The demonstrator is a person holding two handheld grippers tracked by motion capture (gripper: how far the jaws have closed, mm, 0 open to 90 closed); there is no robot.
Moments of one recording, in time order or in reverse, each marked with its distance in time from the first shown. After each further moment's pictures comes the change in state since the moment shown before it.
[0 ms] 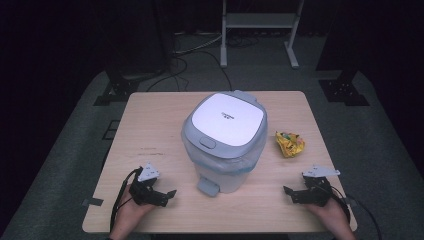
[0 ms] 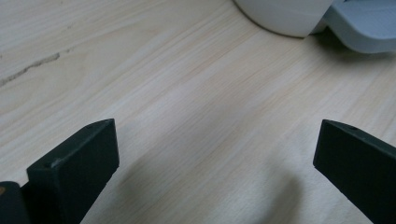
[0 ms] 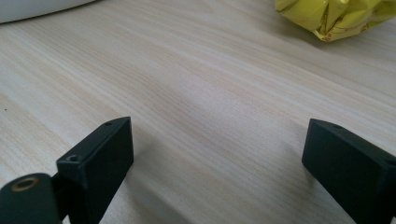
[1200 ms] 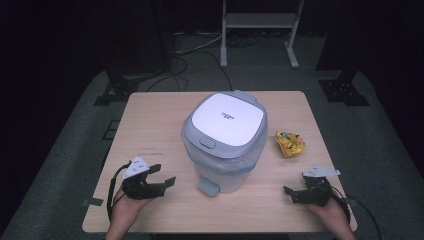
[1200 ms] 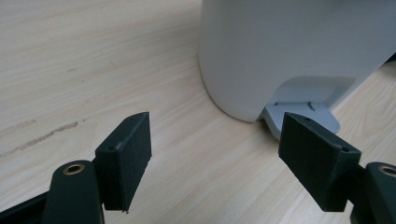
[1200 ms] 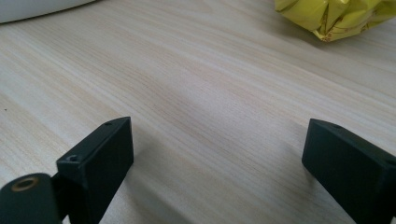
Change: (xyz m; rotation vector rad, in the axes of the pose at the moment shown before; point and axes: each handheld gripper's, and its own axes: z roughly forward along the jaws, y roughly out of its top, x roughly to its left) left arm -0.011 0.032 -0.045 -0.211 -0.030 -0.091; right arm 0.000 0.000 0.000 0.000 0.000 0.000
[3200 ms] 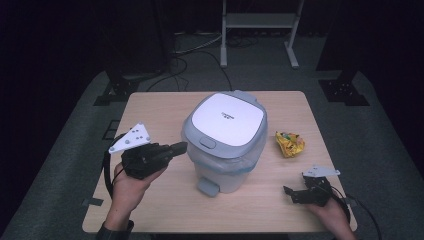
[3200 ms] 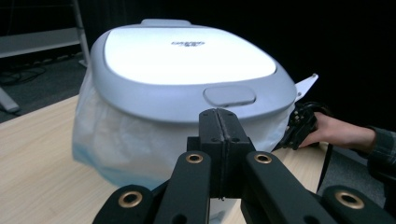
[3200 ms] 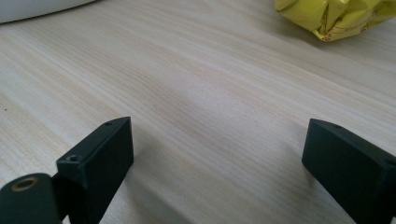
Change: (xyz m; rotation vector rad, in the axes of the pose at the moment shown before) left arm -0.063 0.131 -0.047 -0.190 -0.209 0.111; right arm 0.000 0.000 0.000 0.000 0.000 -0.002
